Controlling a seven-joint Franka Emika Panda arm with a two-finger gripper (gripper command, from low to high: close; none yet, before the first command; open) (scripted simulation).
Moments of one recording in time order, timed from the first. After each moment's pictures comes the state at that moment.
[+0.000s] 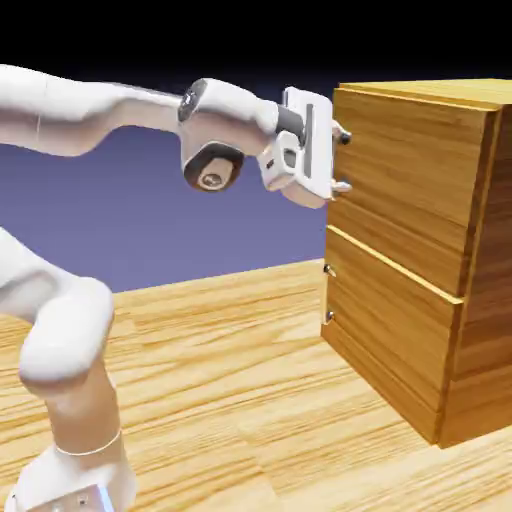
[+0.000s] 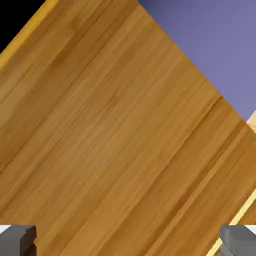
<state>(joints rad) -0.35 -0.76 0.43 -2.56 0.90 3.06 1.20</state>
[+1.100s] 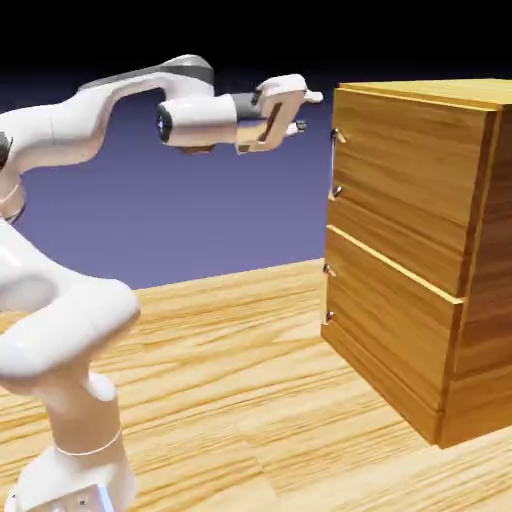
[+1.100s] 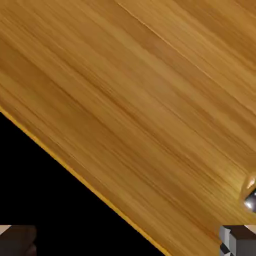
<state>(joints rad) -0.94 -1.05 1.12 -2.16 2.34 3.11 1.93</state>
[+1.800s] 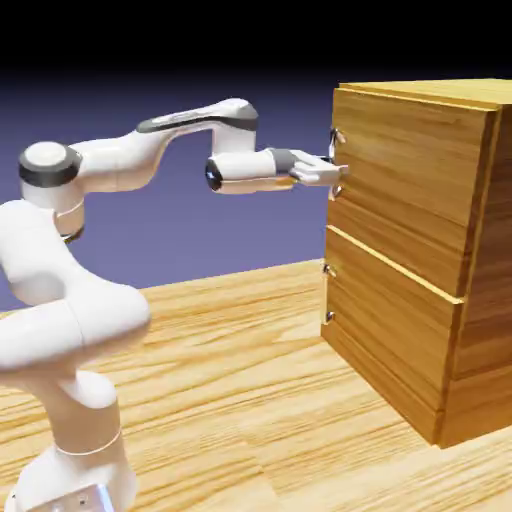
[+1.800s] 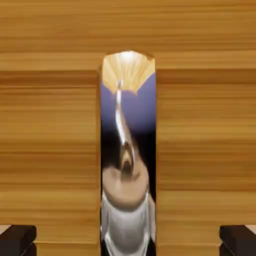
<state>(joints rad) -1.28 -1.13 1.41 -1.91 2.84 3.08 2.19</state>
